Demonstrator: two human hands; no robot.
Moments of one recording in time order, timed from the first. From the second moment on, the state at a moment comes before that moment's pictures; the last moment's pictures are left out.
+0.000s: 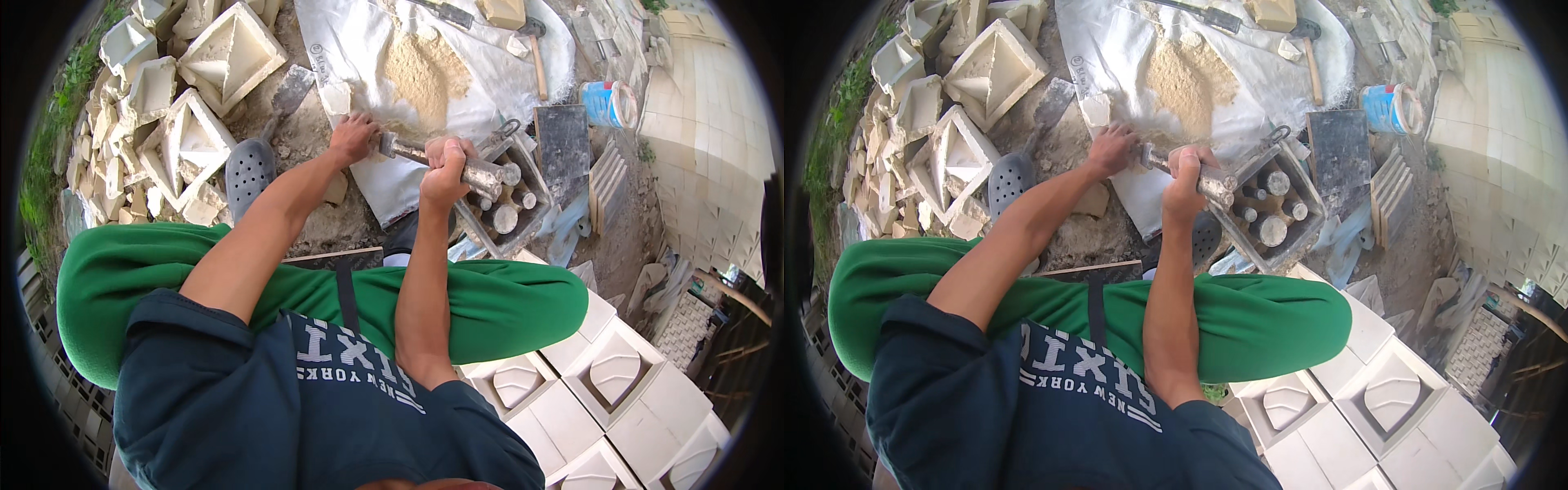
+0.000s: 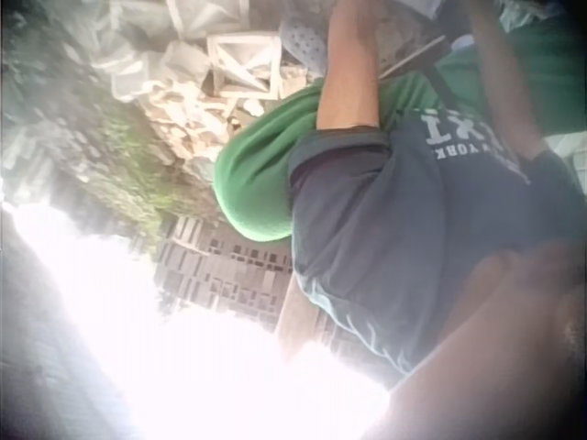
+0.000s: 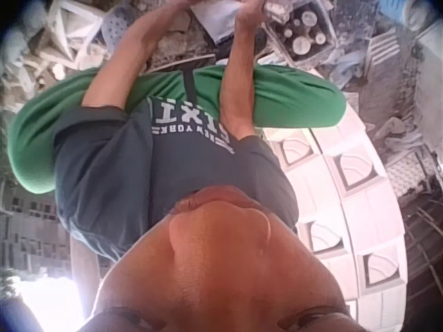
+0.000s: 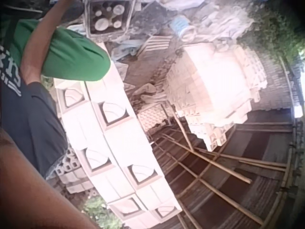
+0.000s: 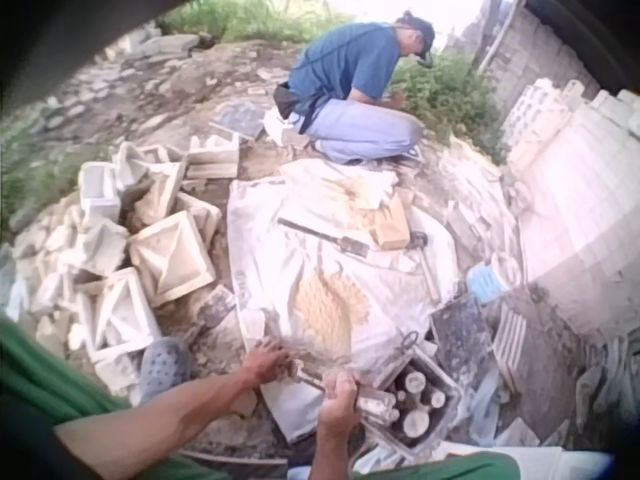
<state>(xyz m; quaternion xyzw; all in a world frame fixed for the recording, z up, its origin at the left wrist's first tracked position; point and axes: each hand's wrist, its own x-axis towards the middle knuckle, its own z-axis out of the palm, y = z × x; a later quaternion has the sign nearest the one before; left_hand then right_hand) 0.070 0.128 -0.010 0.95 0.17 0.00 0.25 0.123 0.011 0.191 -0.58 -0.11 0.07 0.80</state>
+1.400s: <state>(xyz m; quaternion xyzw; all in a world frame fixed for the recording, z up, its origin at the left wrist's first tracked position) 0.065 0.130 -0.006 0.95 0.13 0.05 0.26 0.122 0.002 0.205 -0.59 -0.14 0.05 0.79</state>
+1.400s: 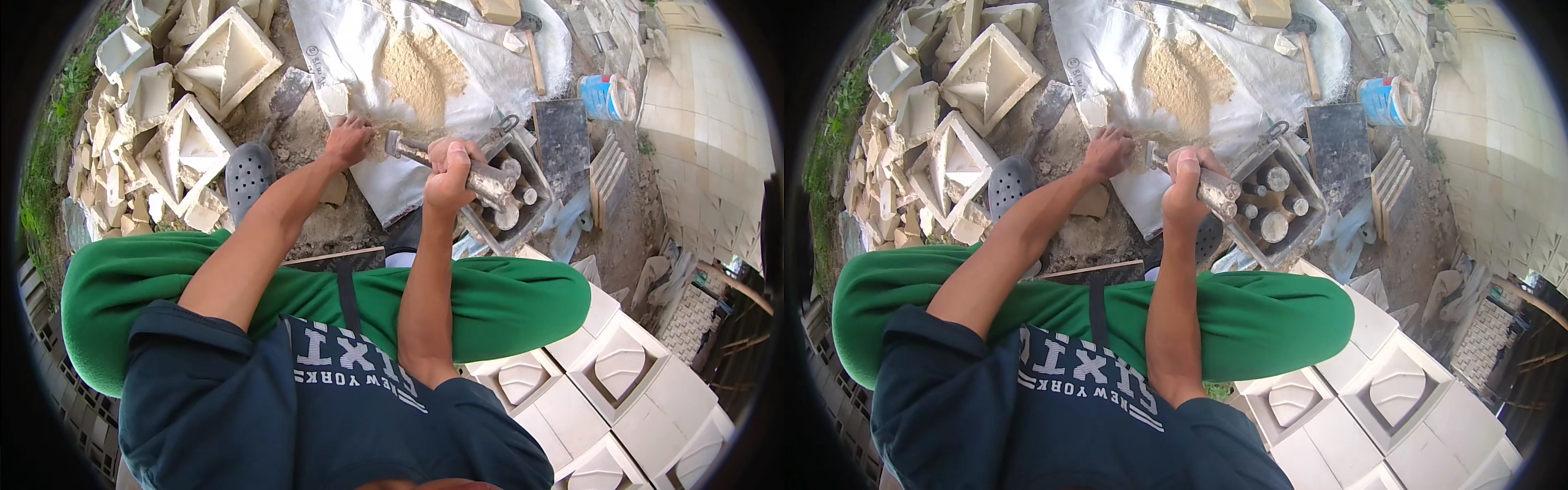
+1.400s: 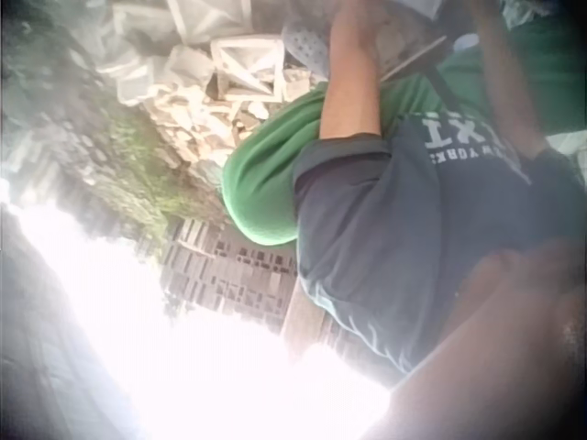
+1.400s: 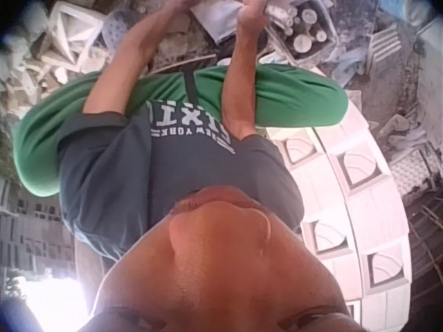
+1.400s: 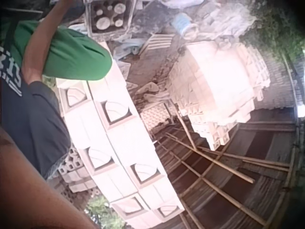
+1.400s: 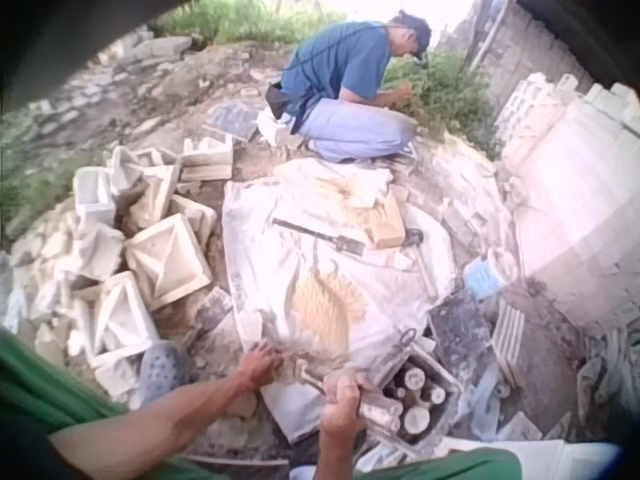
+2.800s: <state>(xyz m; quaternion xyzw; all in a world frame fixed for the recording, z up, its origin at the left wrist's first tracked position) 0.079 0.121 -0.008 0.98 0.12 -0.03 0.18 0.124 -0.003 0.230 -0.54 -0.12 0.05 0.83</state>
